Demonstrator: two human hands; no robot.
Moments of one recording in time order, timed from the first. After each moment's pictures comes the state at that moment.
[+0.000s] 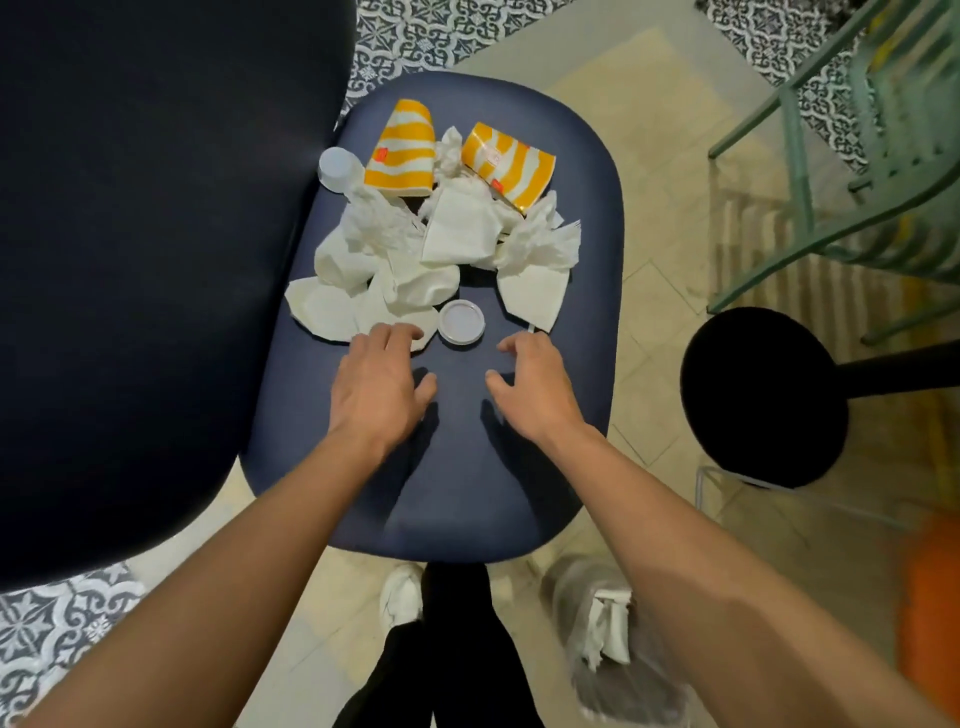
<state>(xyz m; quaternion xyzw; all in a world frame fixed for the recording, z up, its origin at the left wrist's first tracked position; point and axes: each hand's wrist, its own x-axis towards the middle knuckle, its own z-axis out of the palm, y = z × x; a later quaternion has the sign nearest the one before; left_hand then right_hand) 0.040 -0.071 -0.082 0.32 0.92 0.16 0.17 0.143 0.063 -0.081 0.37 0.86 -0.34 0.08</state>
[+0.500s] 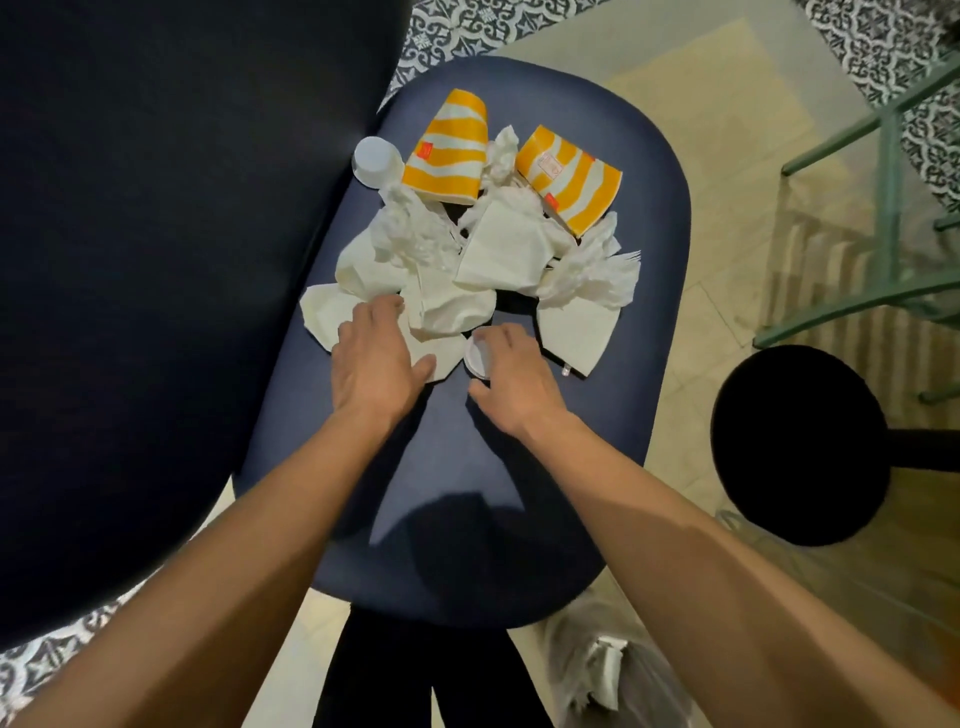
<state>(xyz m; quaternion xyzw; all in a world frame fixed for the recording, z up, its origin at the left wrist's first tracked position) -0.017 -0.042 -0.123 0.16 0.95 0.20 0.20 0.068 0.083 -0.124 0.25 0.91 -0.28 0.18</state>
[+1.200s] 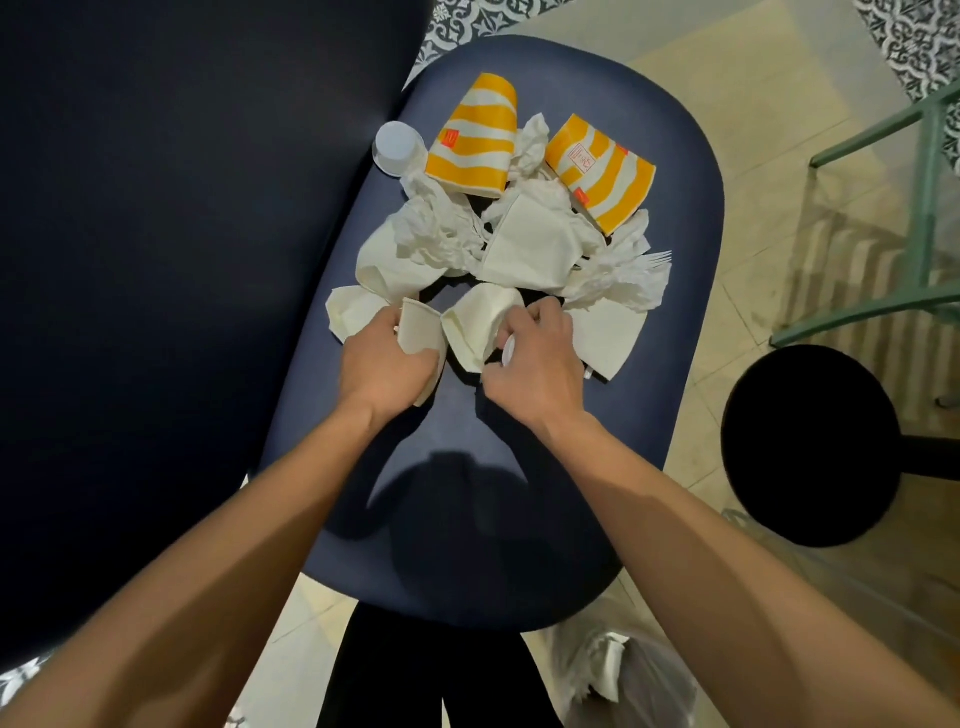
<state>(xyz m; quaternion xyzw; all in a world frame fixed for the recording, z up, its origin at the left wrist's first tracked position) -0.030 -0.052 -0.113 0.02 0.89 0.34 0.31 0.051 0.080 -0.125 0.30 0.91 -0.28 0.05</state>
